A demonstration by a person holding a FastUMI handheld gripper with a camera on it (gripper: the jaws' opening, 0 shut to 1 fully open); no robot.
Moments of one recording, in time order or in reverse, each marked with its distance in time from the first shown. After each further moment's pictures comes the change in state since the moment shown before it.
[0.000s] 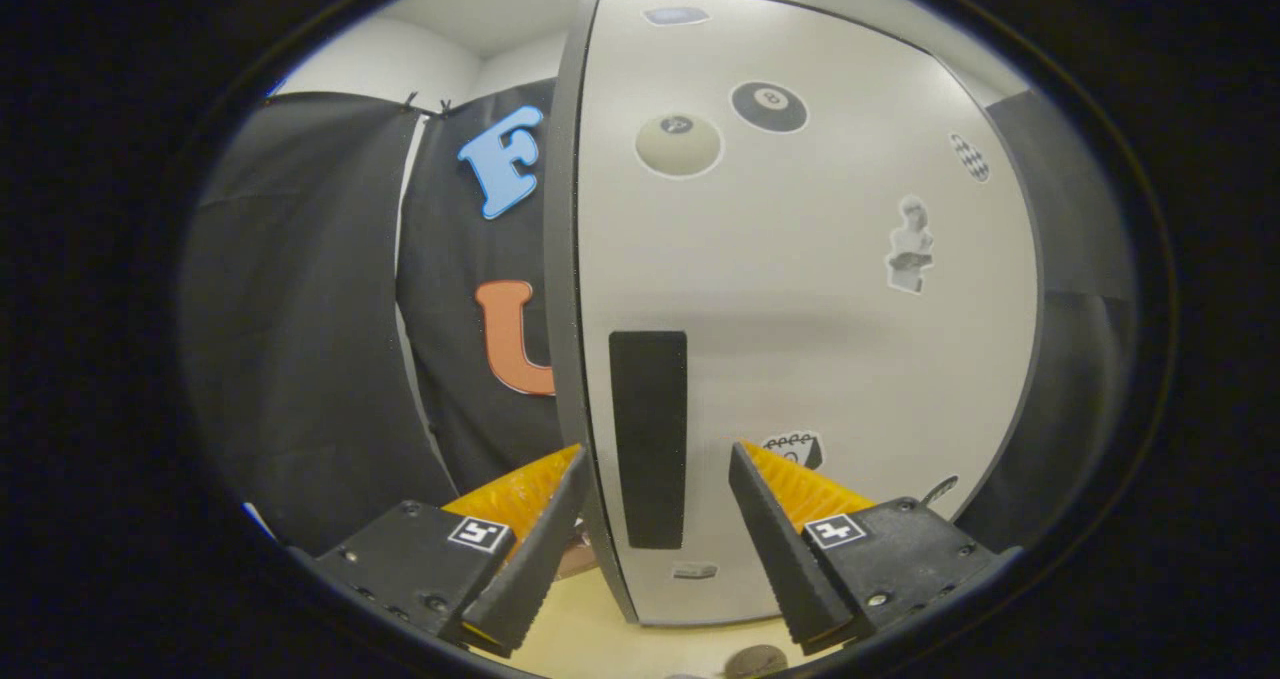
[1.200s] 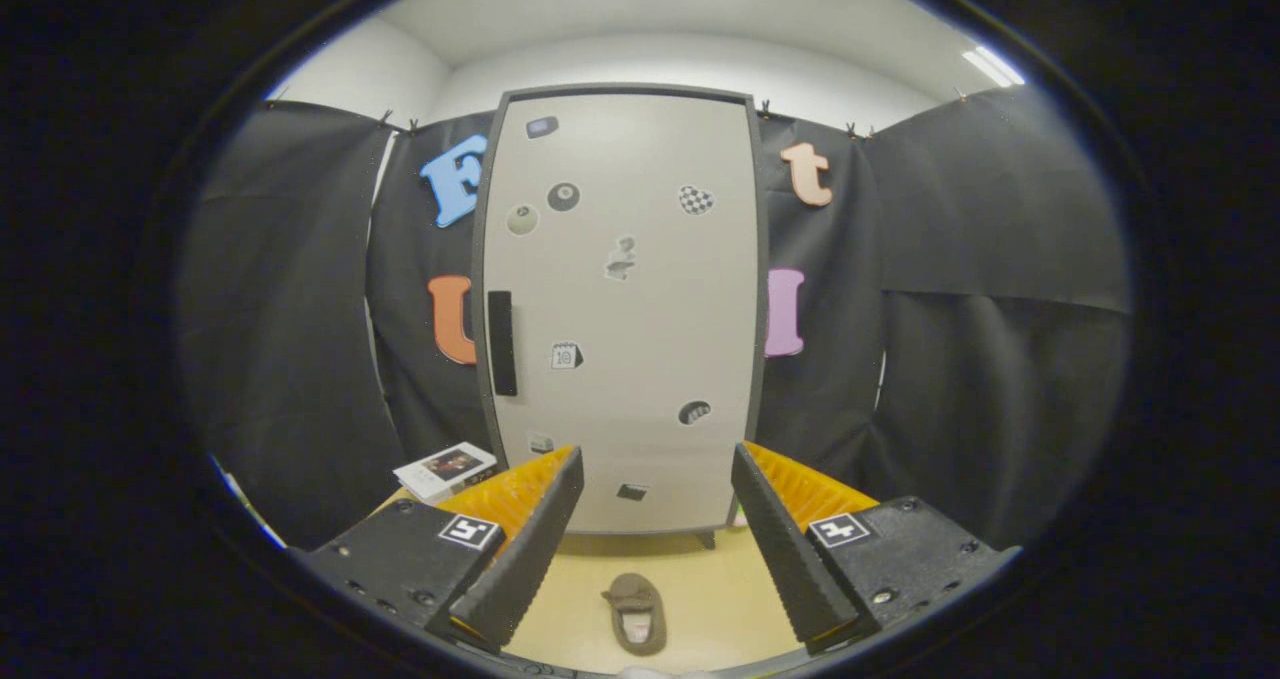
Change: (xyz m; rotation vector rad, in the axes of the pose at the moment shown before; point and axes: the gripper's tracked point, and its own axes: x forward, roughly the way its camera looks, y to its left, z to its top) arm -0.241 -0.128 -0.038 -0.019 -0.041 -0.162
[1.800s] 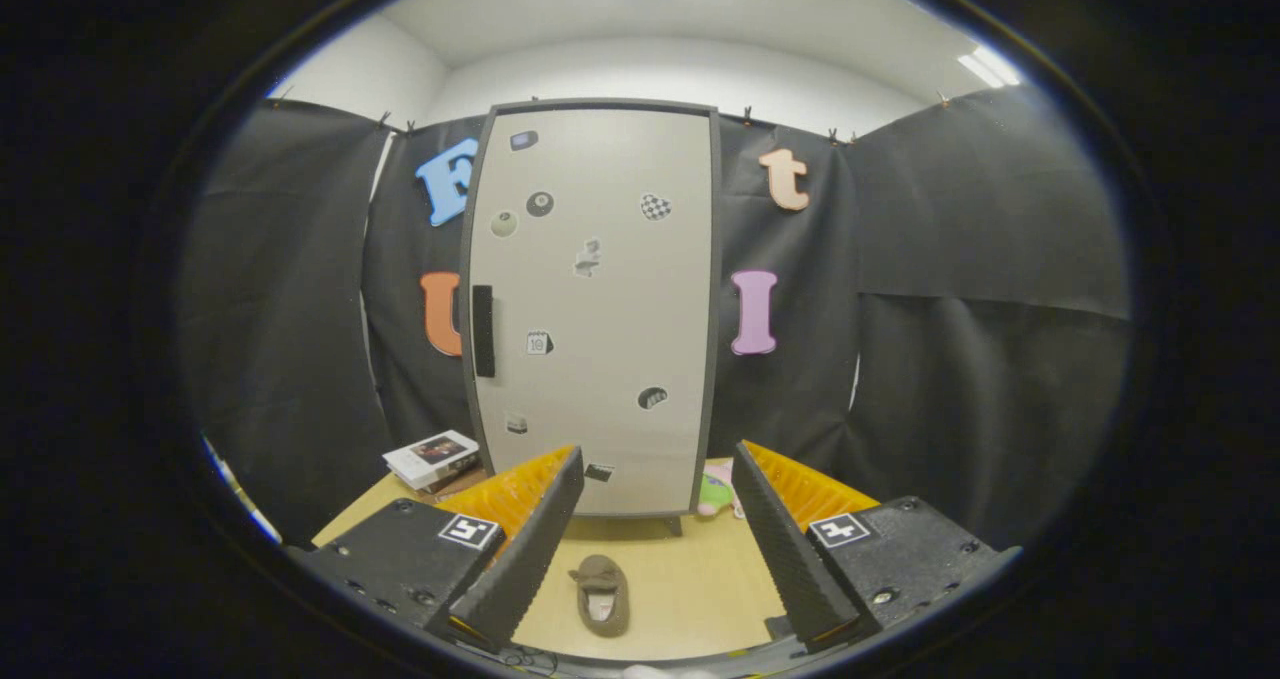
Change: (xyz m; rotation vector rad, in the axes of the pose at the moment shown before) arm -0.070 -0.064 -0.018 -0.002 0.009 -0.067
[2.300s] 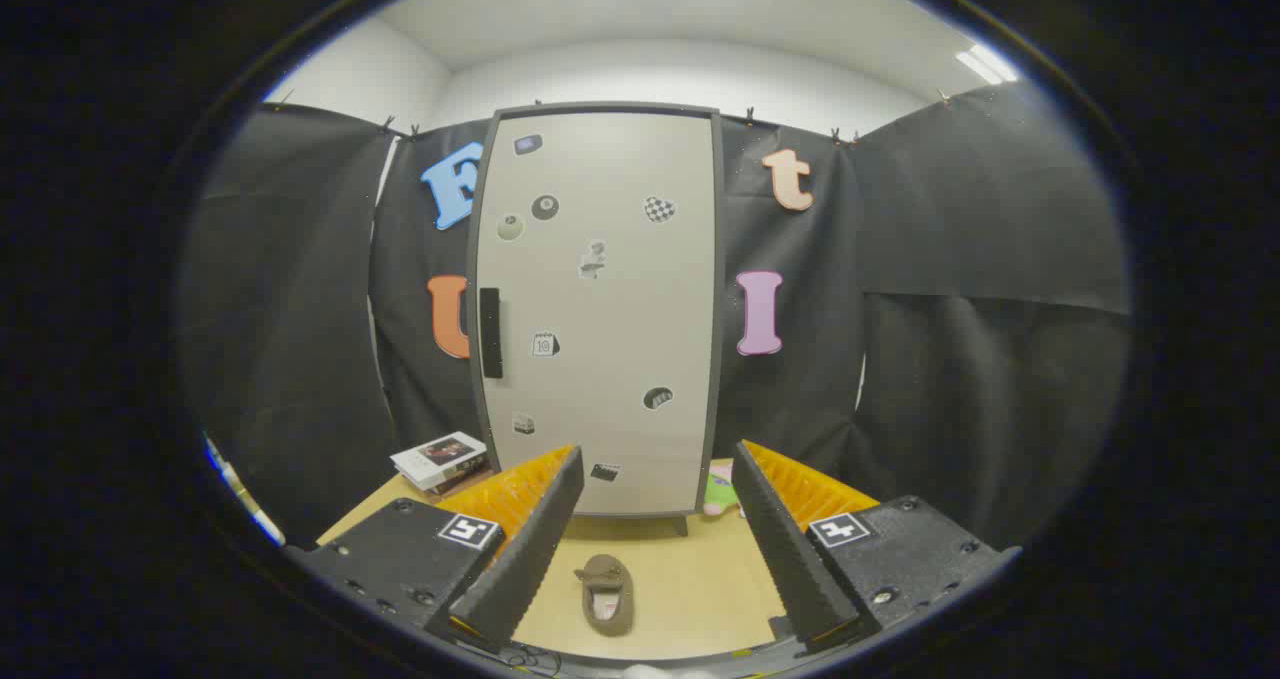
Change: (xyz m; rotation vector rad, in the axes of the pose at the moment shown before) arm -0.010 -0.001 0.001 -0.005 -0.013 0.030
